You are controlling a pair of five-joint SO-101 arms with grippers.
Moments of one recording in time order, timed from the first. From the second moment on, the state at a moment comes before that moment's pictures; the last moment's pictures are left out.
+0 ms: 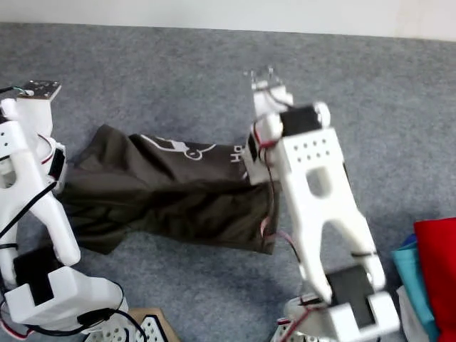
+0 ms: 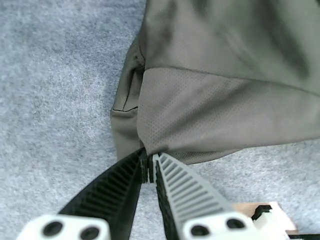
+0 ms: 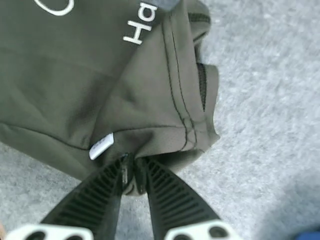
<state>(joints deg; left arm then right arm) -33.8 -0.7 -1.7 100.5 -28.4 -22.1 -11.0 5.4 89.5 3.6</state>
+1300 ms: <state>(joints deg) -53.8 -0.7 8.4 100.5 -42.2 -30.0 -46.8 51.8 72.1 14.2</state>
